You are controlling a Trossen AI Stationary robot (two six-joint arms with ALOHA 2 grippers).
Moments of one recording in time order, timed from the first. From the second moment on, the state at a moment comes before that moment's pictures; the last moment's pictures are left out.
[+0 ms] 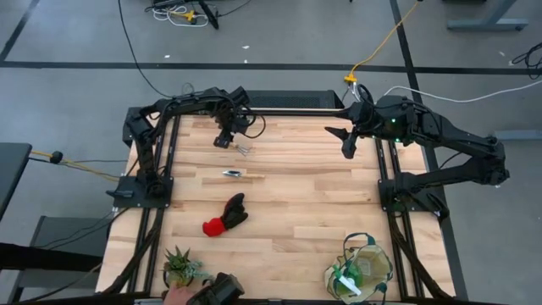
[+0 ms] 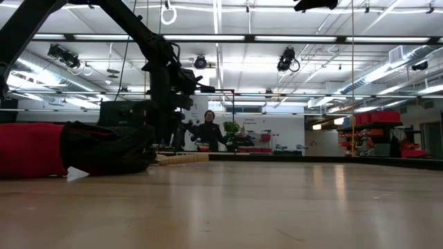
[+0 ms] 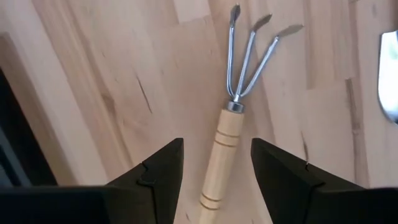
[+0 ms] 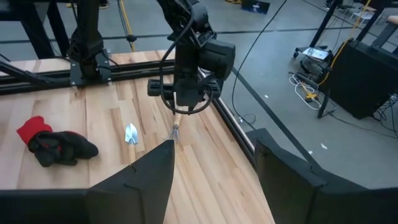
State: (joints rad) left arm 0.72 1.91 1.37 -0.91 0.09 1.00; right arm -0.21 1.03 1.29 -0.68 0.19 -0.05
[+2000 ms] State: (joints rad) left arm 0.71 1.77 1.04 -0.63 -0.06 1.02; right arm -0.21 1.03 1.29 -0.68 0.19 -0.05
